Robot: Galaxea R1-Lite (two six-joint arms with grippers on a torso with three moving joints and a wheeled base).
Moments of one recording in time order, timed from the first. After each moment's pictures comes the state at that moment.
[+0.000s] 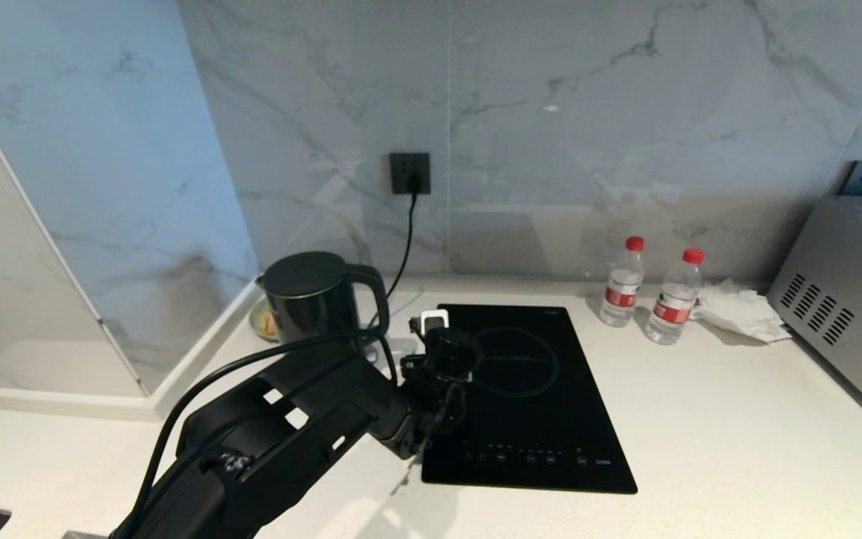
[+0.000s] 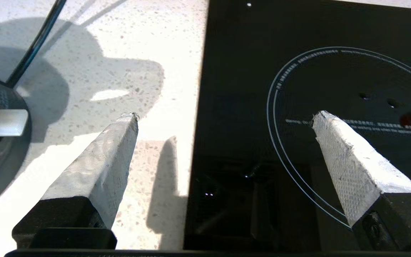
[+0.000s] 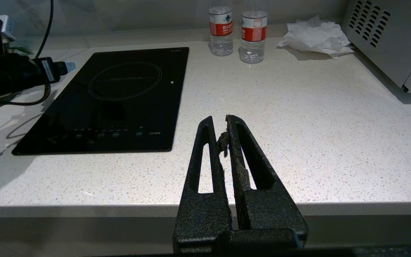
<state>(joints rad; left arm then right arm) -0.67 2.66 -1.62 -0.68 0.60 -0.32 0.00 0.00 0.00 0.00 -0.01 0.03</state>
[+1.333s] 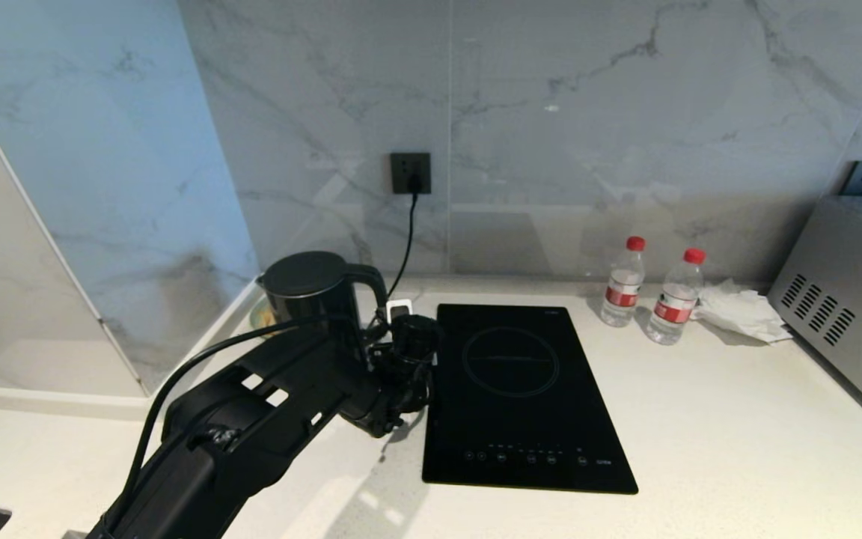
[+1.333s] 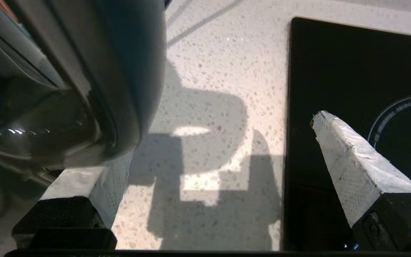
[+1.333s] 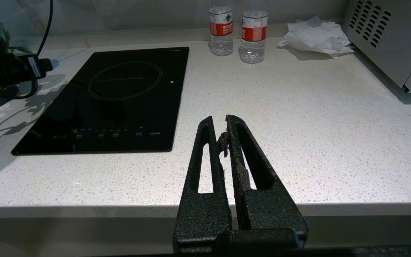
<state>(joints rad) -0.58 2.68 -1.63 -0.70 0.61 -0.29 0.00 0.00 0.00 0.00 -0.01 0.03</state>
